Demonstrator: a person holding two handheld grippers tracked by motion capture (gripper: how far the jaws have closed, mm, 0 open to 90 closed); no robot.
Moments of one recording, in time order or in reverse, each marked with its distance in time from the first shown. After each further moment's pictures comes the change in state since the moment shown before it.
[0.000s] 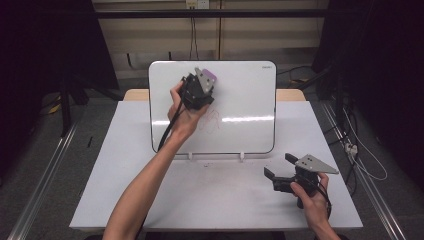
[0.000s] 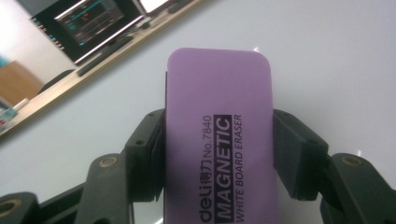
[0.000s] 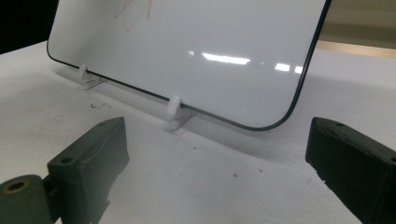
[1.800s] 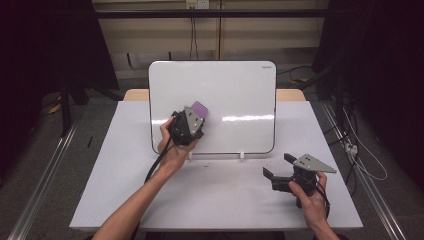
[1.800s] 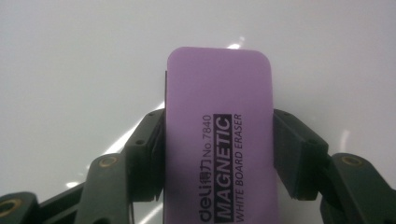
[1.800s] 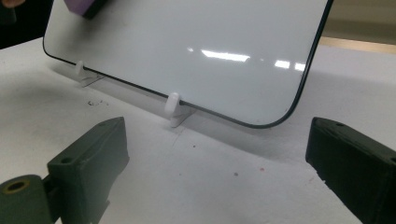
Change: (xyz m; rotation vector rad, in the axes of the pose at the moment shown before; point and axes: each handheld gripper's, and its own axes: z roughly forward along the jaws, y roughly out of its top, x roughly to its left) left arm -0.033 -0.075 -0.039 0.020 -0.061 0.020; right arm 0.000 -0.001 0.005 0.018 -0.004 0.001
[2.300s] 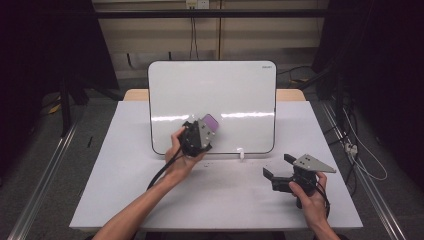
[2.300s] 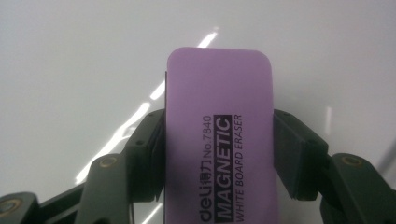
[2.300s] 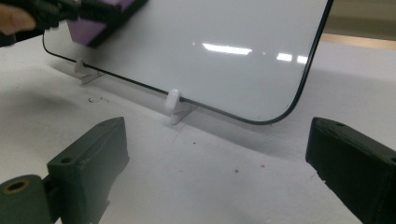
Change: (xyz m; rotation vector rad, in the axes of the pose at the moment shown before) left arm 0.003 -0.002 -0.001 0.008 -0.019 0.038; right arm -0.001 -0.001 0.000 0.006 0.006 0.004
